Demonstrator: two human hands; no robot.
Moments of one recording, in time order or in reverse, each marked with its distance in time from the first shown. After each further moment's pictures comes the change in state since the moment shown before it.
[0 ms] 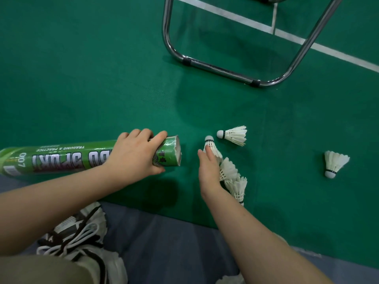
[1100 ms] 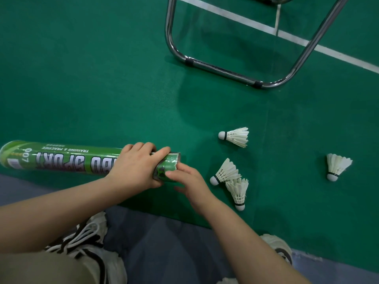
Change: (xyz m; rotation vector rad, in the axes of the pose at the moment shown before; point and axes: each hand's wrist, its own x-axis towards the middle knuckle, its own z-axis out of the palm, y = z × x) left_hand -0.016 0.006 0.020 -0.018 -0.020 0.055; right_hand -0.044 -0.009 0.003 0.007 -0.644 -0.065
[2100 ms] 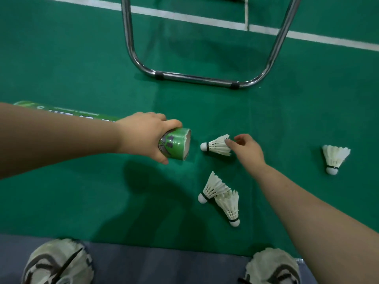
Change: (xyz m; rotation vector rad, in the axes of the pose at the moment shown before) left_hand 0.153 0.016 -0.077 0.069 -0.370 0.299; right_hand 0.041 -0.026 -0.204 -0.521 0.755 0.031
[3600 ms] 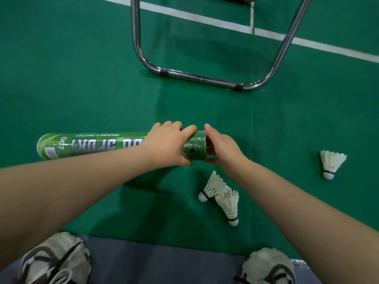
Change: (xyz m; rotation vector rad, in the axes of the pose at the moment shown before) left_hand 0.011 0.041 0.036 -0.070 0.237 -0.148; right_hand -0.051 -0.081 0.029 0.345 -0.331 0.115
